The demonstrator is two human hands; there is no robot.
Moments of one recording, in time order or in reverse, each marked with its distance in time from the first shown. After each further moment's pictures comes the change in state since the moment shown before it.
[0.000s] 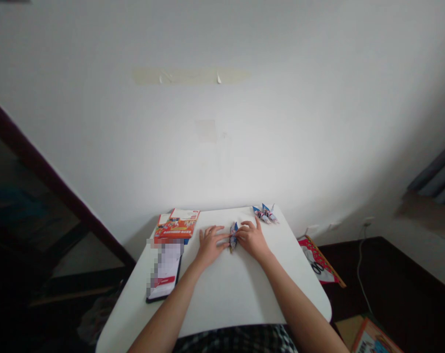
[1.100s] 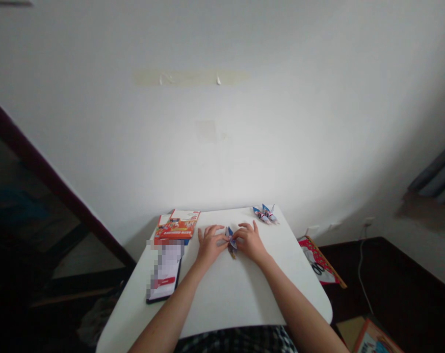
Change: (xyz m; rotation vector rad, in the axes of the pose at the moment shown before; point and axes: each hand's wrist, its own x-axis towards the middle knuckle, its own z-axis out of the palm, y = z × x) left_hand -0.002 0.004 -0.001 0.003 0.144 0.051; right_hand 0.000 0.000 0.018 0.165 -0.062 0.100
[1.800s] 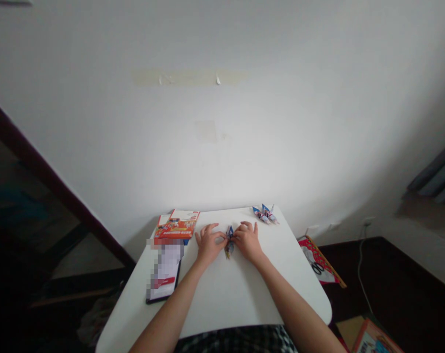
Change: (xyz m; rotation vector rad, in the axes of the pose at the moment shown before) left_hand 0.004 0.003 0.003 -0.007 0.015 -0.191; right_hand 0.006 -0.016 0.002 -0.079 0.000 0.155
